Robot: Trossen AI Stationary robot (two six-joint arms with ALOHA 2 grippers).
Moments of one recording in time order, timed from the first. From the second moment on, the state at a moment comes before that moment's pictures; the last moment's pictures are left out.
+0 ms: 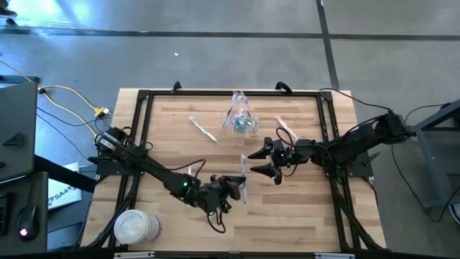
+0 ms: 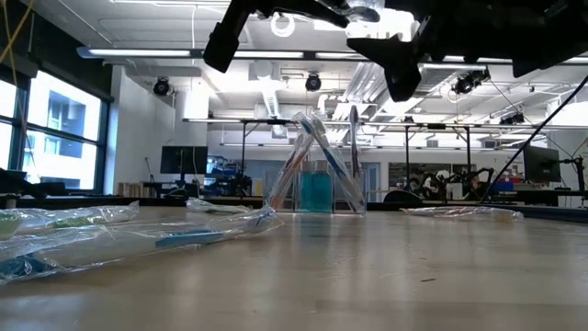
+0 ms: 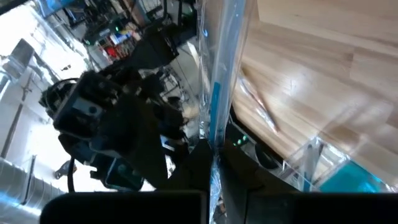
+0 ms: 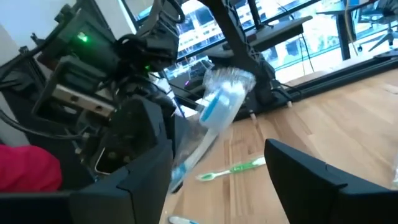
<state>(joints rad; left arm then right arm) -0.50 1.79 1.23 0.18 -0.90 1.73 0.15 1.35 0.44 0.95 0.00 0.41</state>
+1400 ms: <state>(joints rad) -0.41 1.82 1.23 0.34 -0.77 1.80 0.15 1.35 0.44 0.92 0.10 0.38</state>
